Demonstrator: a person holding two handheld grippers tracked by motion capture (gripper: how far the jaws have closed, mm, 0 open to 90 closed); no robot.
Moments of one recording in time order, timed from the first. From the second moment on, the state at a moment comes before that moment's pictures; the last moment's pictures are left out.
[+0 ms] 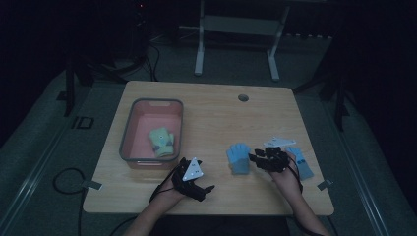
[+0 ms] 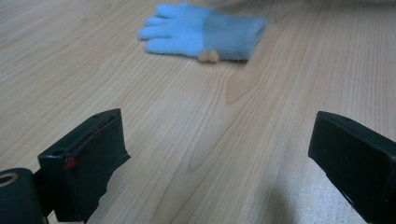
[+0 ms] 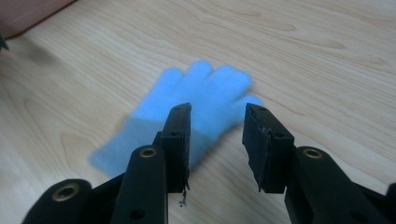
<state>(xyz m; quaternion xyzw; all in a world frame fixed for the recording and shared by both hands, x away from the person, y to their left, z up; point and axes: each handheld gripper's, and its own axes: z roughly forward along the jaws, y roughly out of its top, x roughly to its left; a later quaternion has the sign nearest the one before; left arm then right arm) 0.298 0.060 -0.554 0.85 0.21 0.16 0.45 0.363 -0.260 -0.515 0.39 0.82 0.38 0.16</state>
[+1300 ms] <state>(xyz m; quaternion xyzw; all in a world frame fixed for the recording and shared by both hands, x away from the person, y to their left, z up) 0.298 0.062 -0.553 0.85 0.21 0.17 0.46 0.367 -0.421 -0.545 0.42 0.83 0.33 0.17</state>
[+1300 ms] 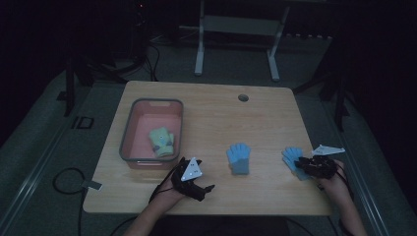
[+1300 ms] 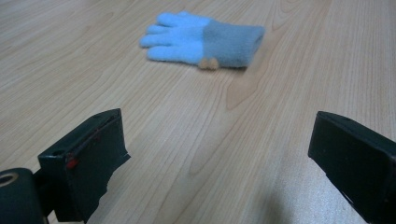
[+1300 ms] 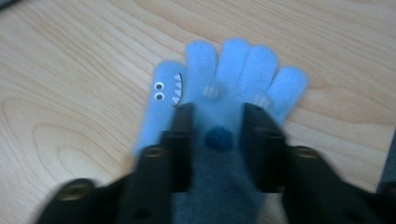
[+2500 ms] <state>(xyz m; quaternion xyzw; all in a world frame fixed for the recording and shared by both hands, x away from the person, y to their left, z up) 0.296 0.061 -0.552 0.85 0.20 0.18 0.46 0.353 -0.273 -0.521 0.55 0.74 0.33 0.22</state>
